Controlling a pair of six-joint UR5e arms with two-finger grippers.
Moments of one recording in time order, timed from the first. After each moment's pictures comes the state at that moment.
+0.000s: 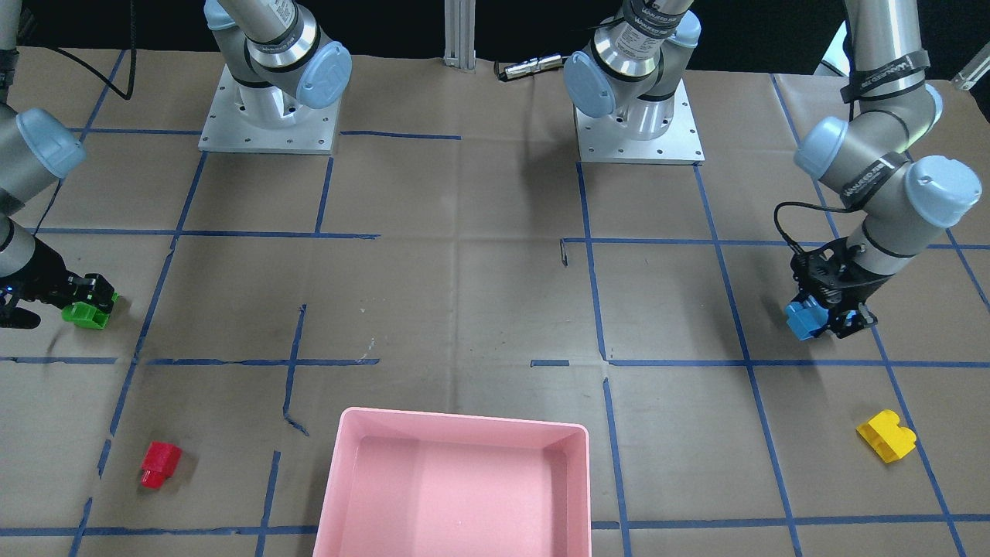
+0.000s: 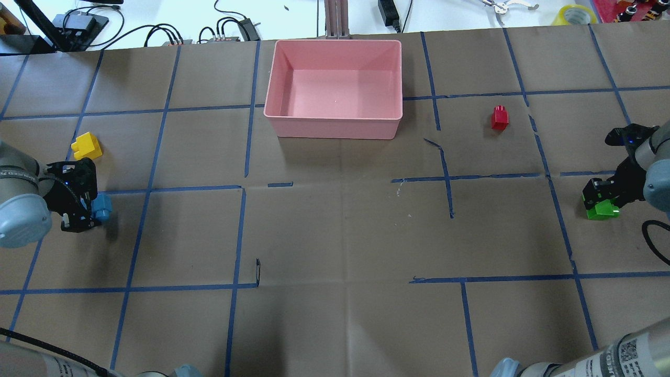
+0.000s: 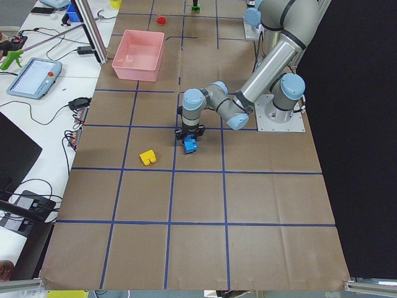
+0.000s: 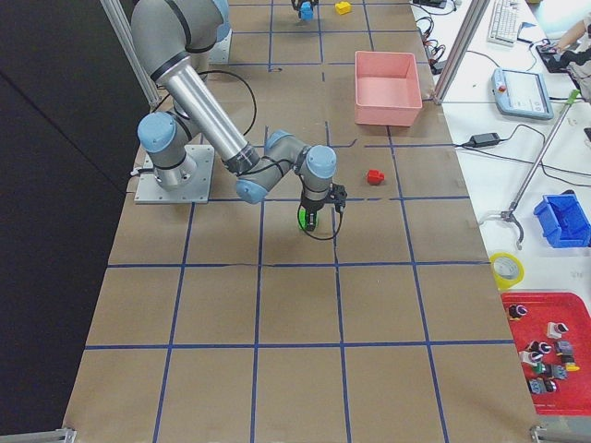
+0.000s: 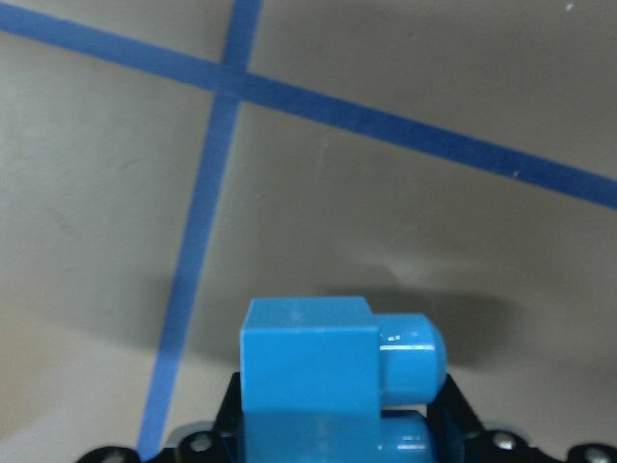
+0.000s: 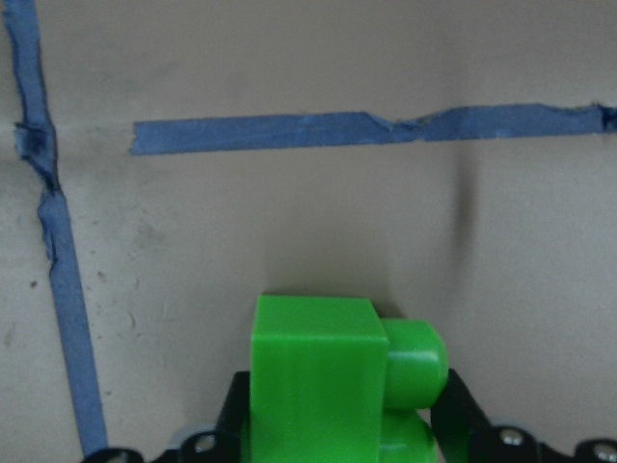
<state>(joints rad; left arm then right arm) -0.92 -1.83 -2.03 -0.79 1.56 1.93 0.93 -1.24 2.04 -2.33 -1.62 -0.60</state>
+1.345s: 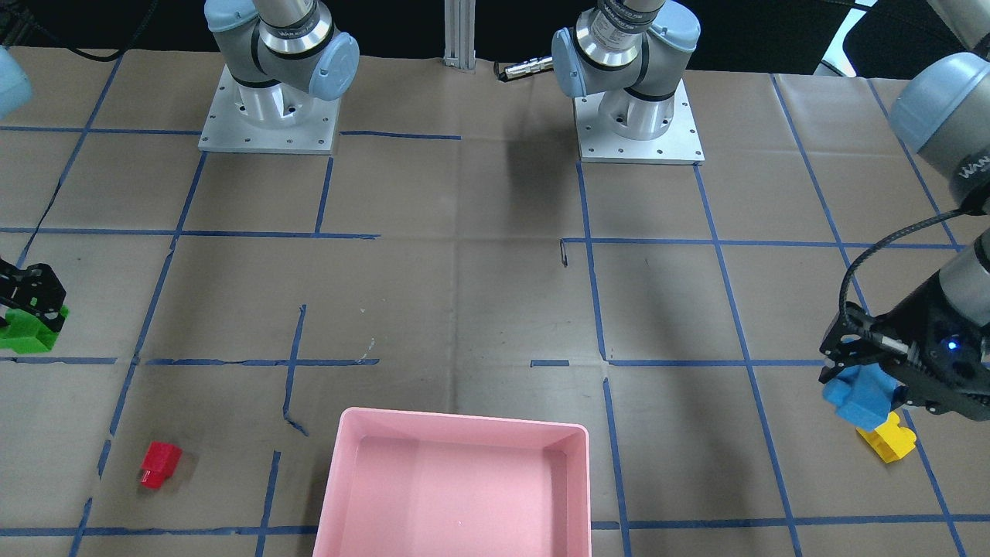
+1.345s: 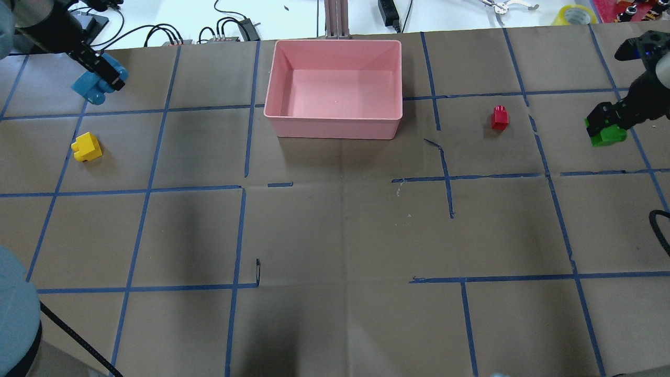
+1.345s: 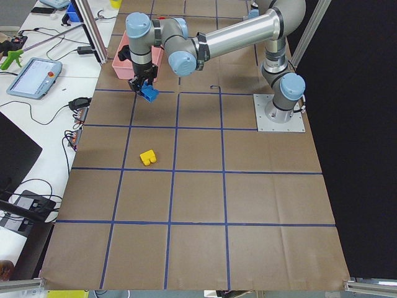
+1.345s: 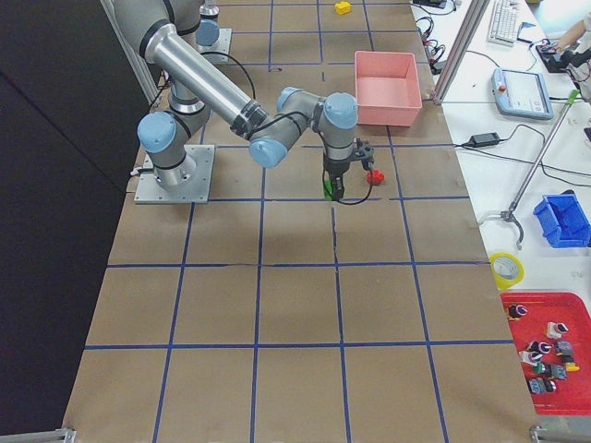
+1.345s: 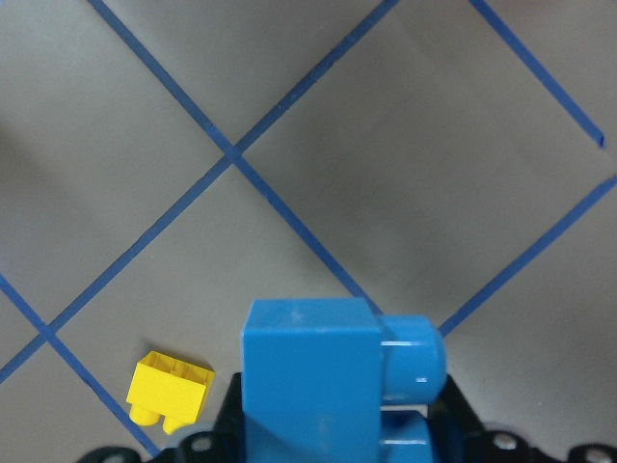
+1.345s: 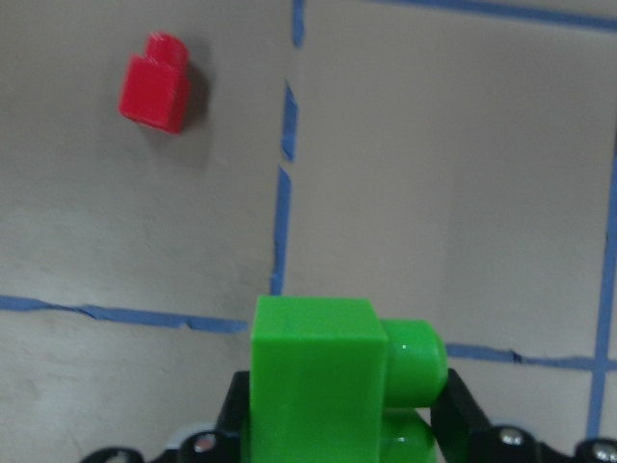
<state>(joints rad) -1.29 -1.97 -1.29 -1.34 1.51 0.88 1.10 -1.37 1.76 -2.11 -1.46 -0.60</state>
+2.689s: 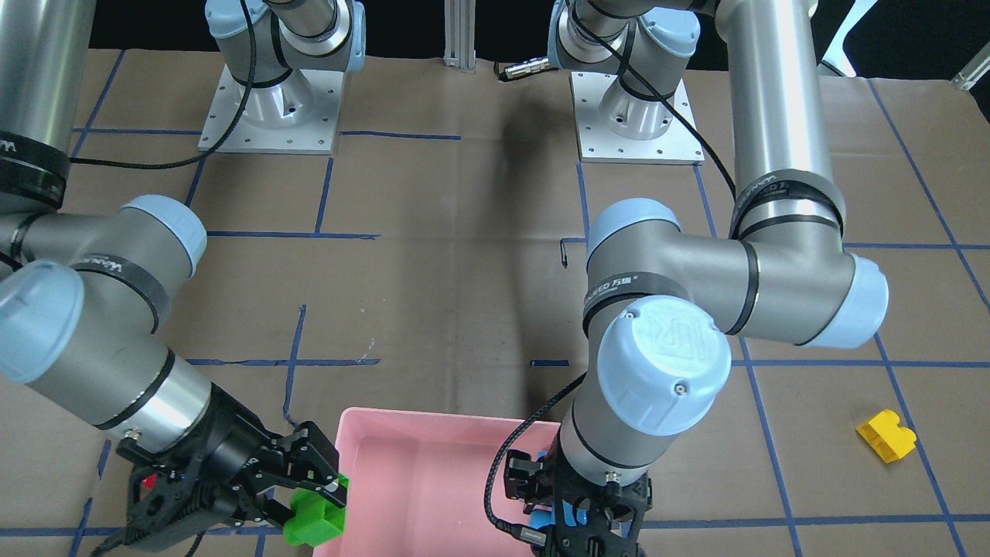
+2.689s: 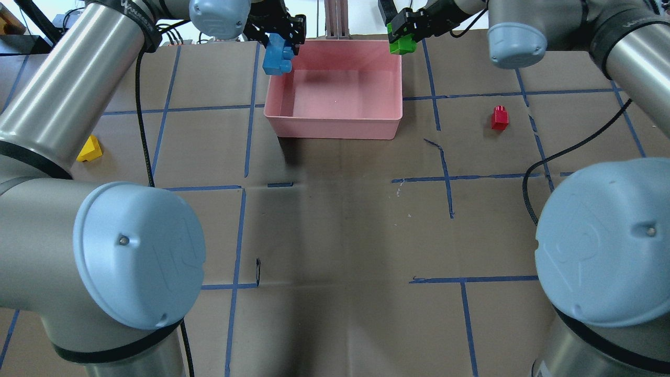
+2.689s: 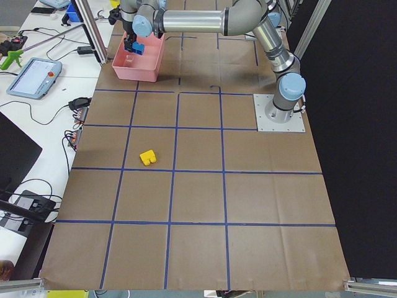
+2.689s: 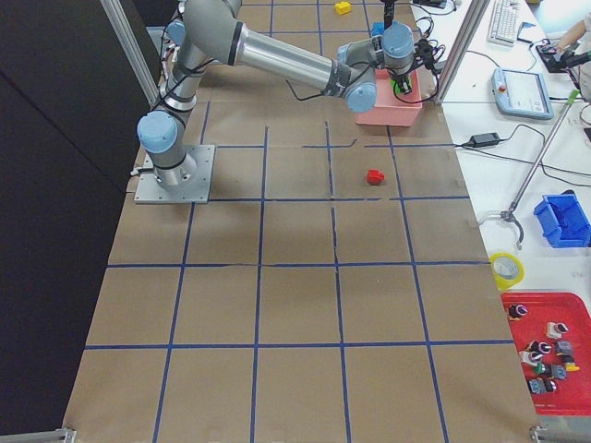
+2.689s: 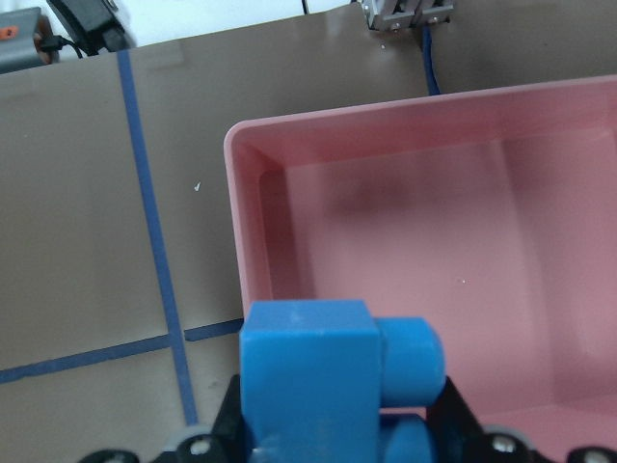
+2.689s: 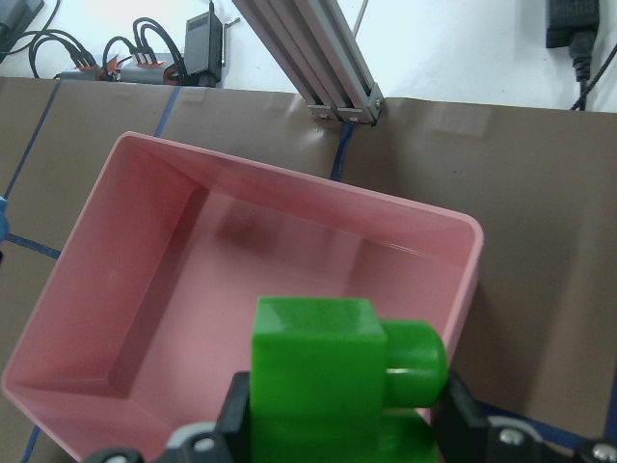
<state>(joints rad) -1.72 -2.33 -0.96 -1.24 1.52 0.05 1.55 -0.98 1.32 -2.28 -1.04 -0.18</state>
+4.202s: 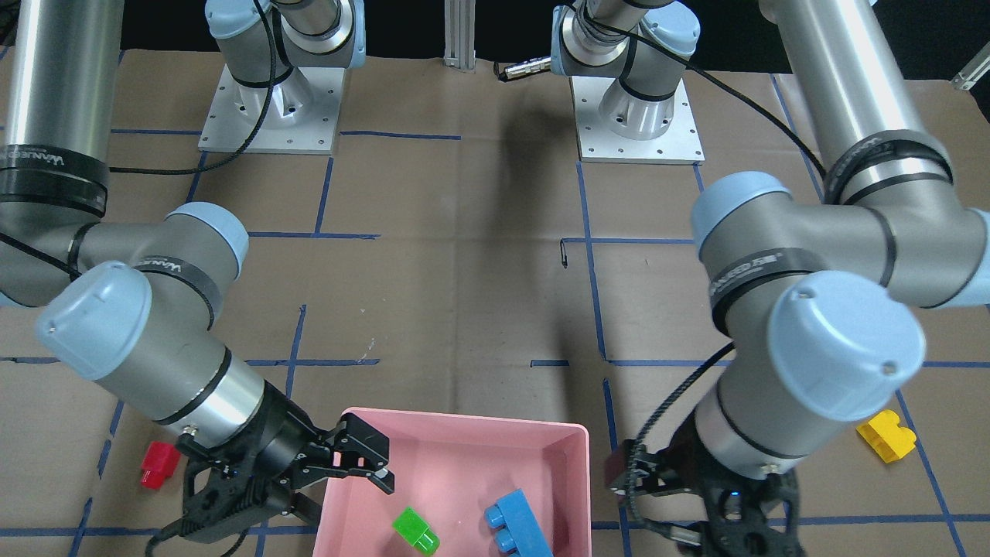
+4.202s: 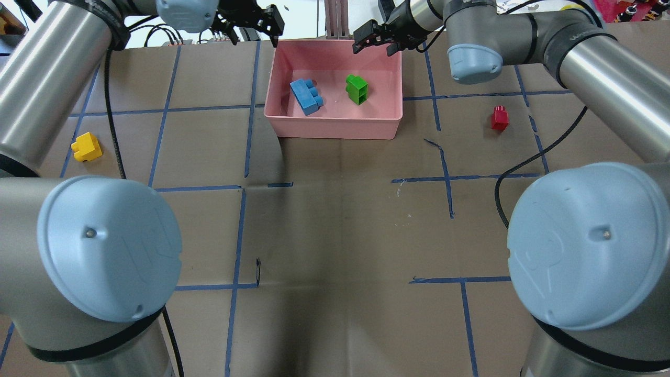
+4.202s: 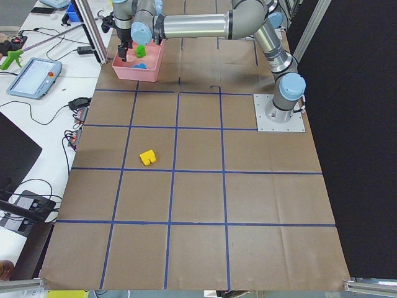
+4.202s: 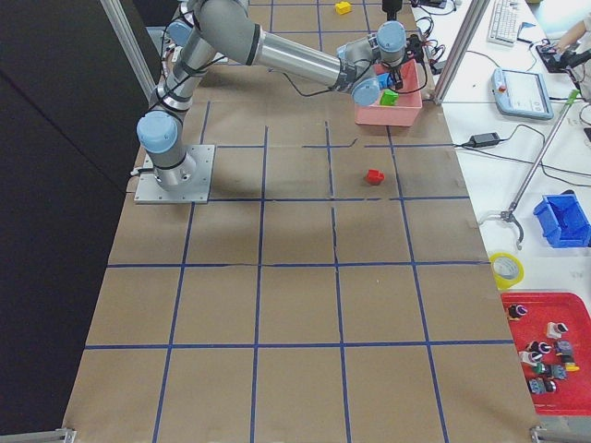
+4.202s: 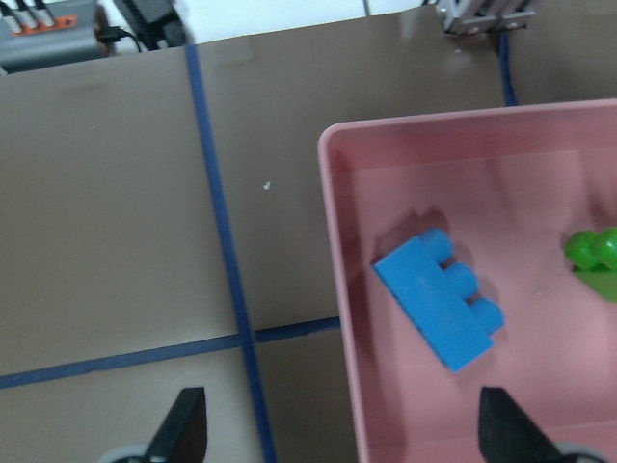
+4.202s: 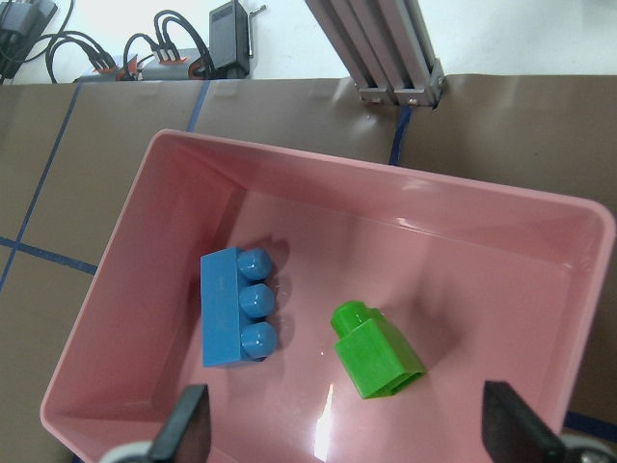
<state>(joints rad) -1.55 -2.22 -0.98 -1.34 1.53 0.20 1.56 -0.99 1.33 -2.29 -1.04 -0.10</state>
